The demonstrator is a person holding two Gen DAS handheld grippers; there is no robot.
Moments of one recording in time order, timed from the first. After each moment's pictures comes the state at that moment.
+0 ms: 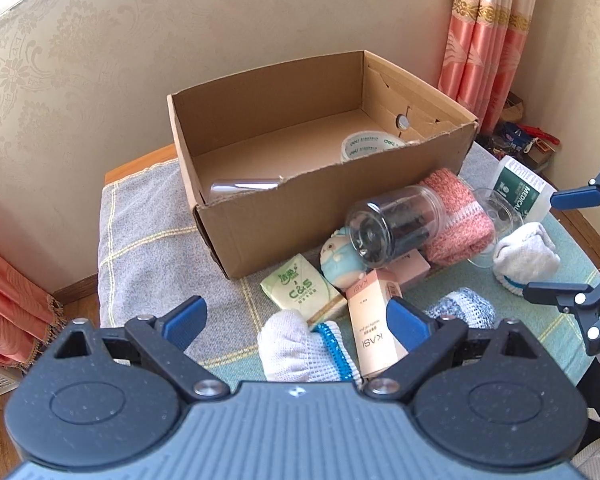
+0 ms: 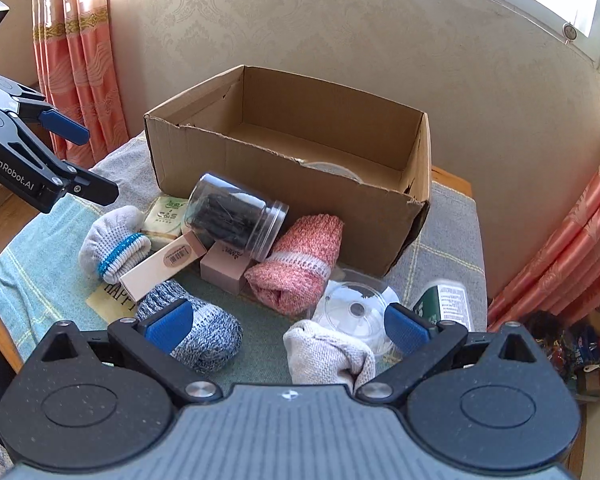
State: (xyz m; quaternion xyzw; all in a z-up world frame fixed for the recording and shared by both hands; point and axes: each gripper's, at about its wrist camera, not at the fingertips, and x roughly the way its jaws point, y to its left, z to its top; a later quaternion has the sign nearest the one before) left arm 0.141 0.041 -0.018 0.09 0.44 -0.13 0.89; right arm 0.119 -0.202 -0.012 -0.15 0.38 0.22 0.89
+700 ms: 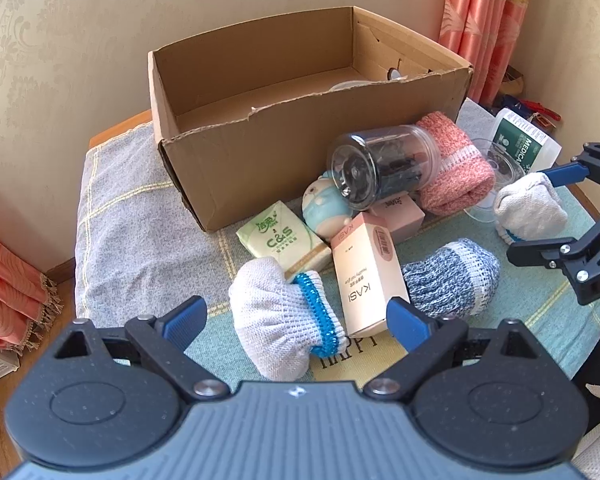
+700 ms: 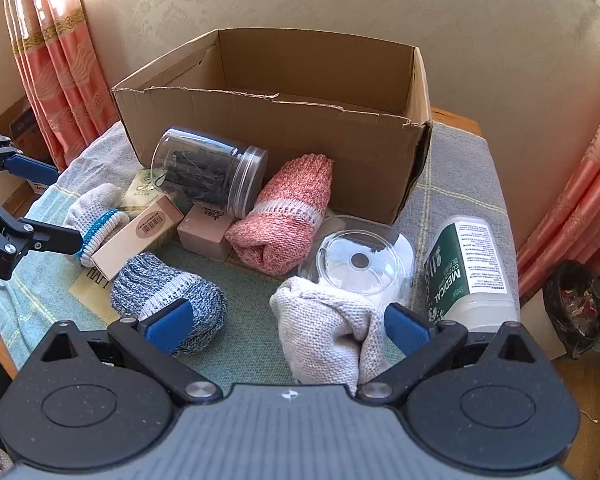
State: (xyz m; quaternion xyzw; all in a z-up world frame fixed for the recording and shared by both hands) left arm 0.130 0.031 -0.051 0.10 0.46 -0.13 0.87; right arm 0.138 -0.218 -0.047 -0.10 0.43 0.22 0.87
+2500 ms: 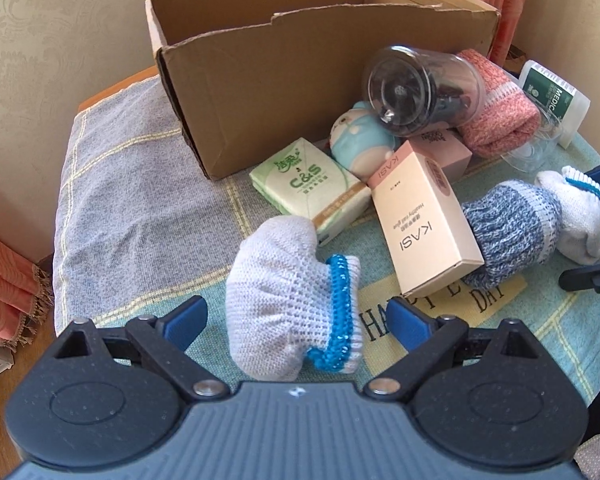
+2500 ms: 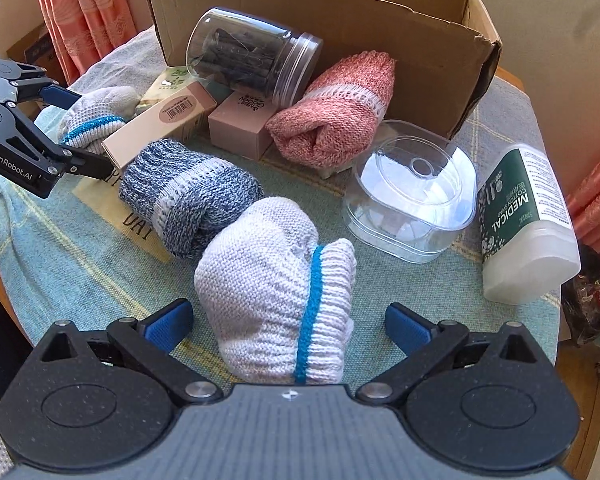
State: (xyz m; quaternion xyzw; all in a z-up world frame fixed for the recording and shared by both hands) left arm 0.142 0.054 -0.107 0.10 0.48 -0.14 0.86; right arm 0.124 -0.204 -0.088 -0.16 0.49 0.25 0.82
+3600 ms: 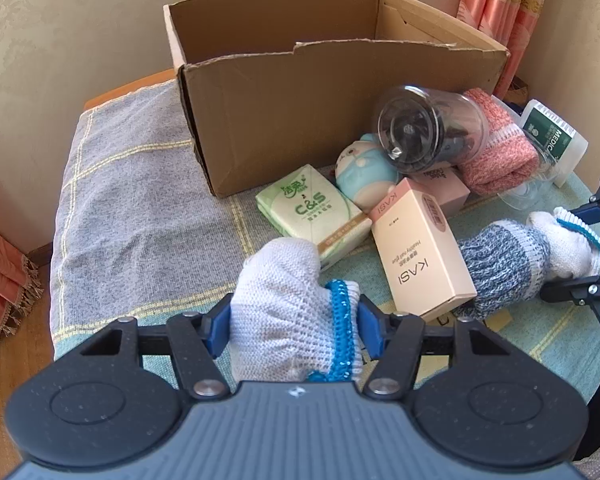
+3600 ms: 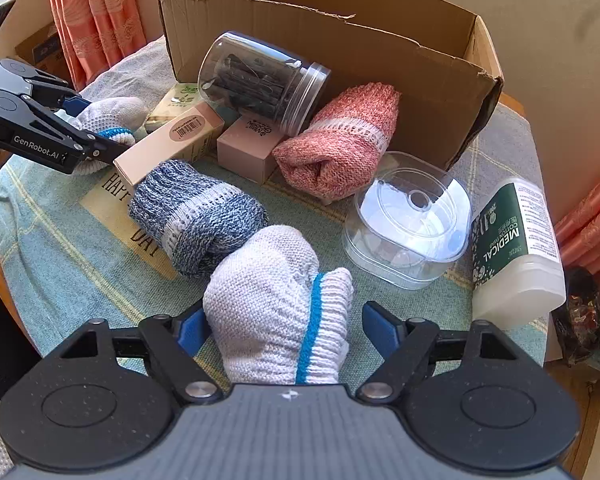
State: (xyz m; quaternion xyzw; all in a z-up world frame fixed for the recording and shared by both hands) left arm 0.143 0.060 -0.094 0.06 0.47 -0.13 0.87; right arm 0.120 -0.201 -0.076 -0.18 0.47 0.25 0.83
